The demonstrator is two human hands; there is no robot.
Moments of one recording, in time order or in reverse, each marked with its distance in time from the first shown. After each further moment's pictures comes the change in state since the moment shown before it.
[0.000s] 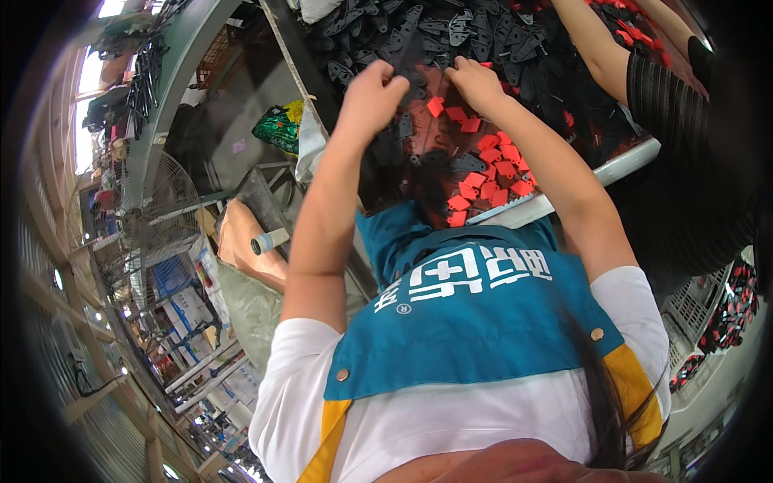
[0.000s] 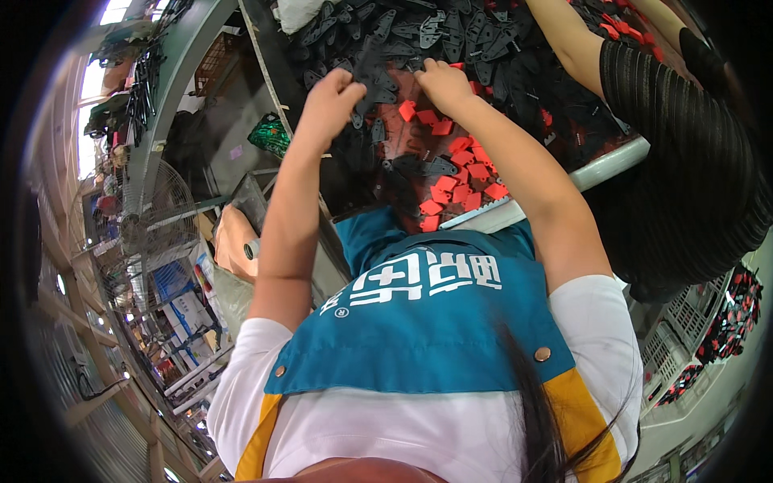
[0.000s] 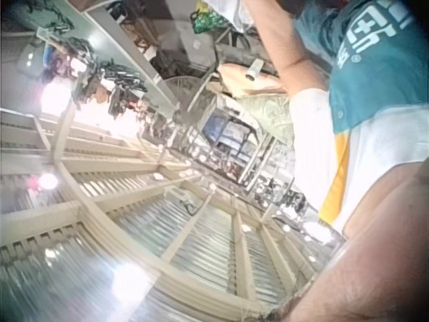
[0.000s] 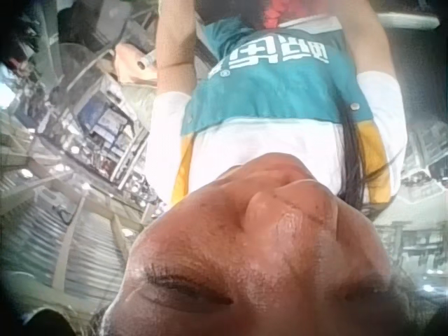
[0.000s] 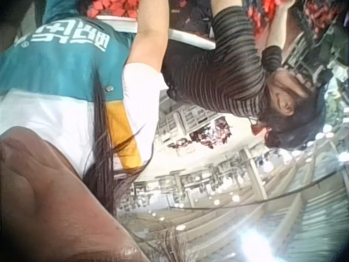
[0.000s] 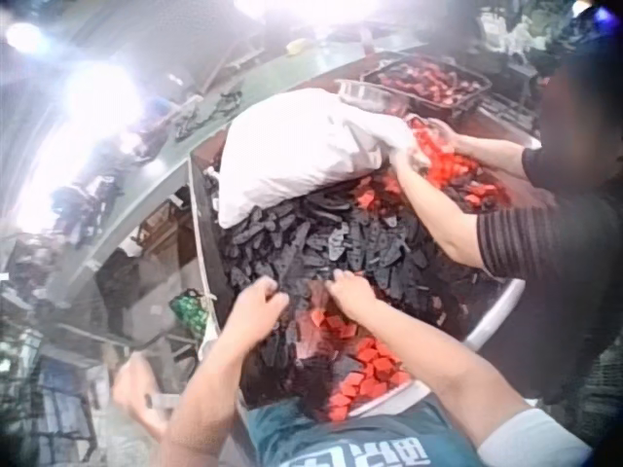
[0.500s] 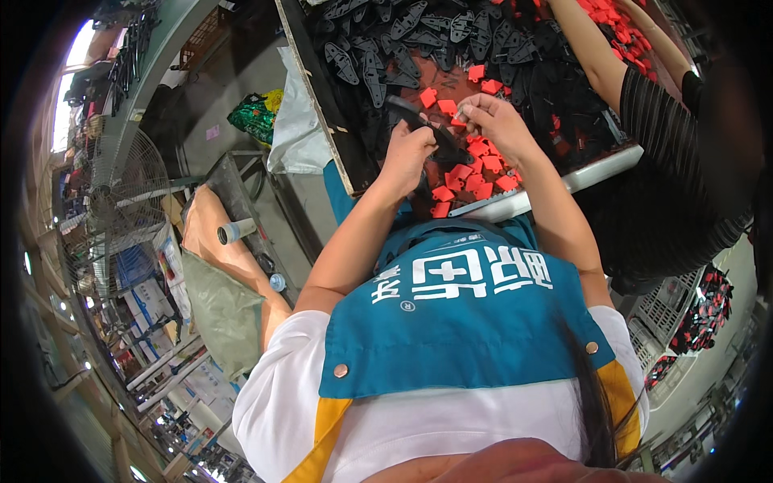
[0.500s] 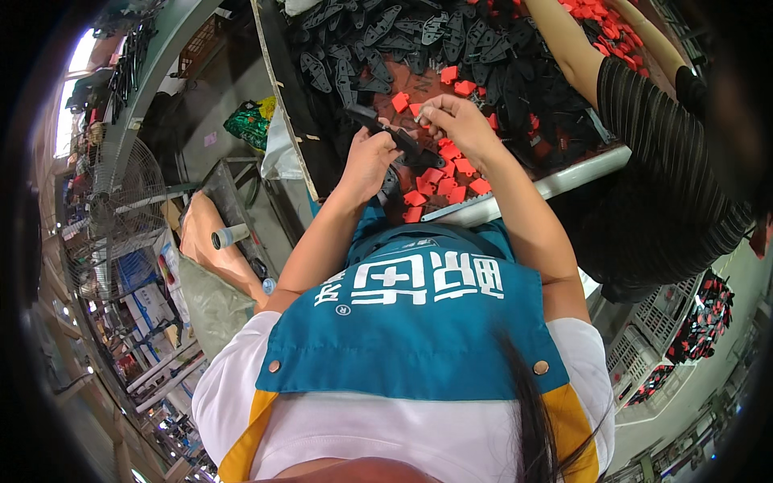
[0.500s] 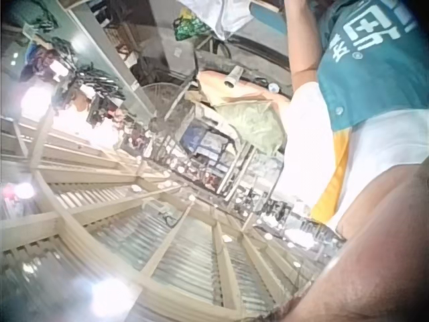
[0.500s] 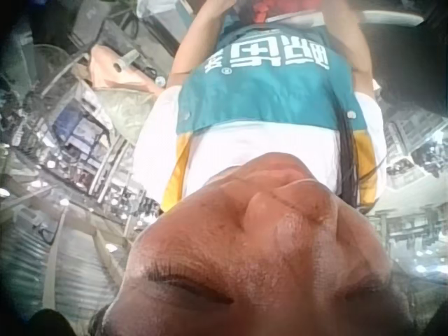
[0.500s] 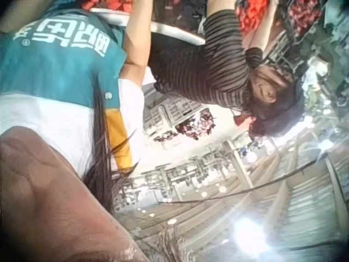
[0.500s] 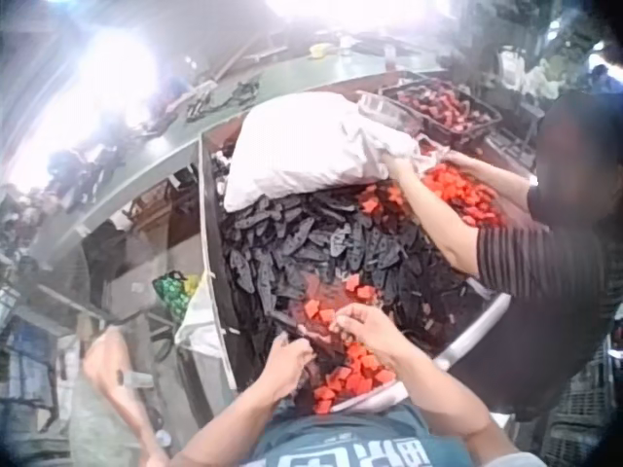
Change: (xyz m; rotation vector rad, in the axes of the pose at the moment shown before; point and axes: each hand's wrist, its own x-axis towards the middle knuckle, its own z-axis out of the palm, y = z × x) left_hand -0.097 0.003 0.073 -1.298 -0.111 -0.316; right_hand -0.077 -0.041 -0.085 1.501 -0.227 0.578
